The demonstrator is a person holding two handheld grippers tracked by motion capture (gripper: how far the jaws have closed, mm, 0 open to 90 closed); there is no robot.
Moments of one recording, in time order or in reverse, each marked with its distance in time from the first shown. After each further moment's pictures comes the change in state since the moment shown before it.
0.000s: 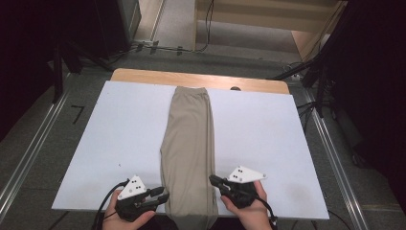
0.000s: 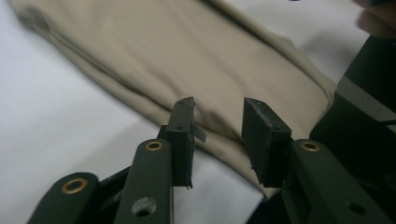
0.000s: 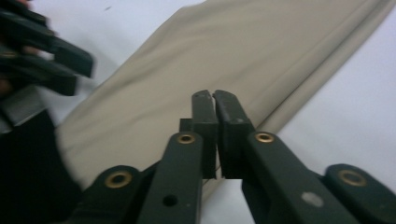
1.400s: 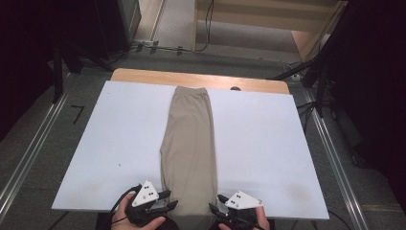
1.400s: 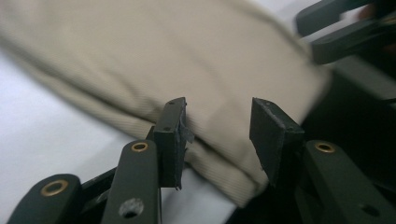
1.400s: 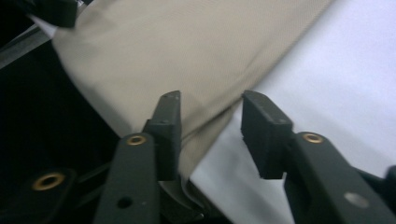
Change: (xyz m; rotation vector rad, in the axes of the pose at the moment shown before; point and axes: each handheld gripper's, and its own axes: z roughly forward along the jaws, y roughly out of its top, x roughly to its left) left arm -0.020 0.002 0.018 0.045 0.043 0.089; right arm 0.032 -0.046 -0.002 0.107 -0.127 0.009
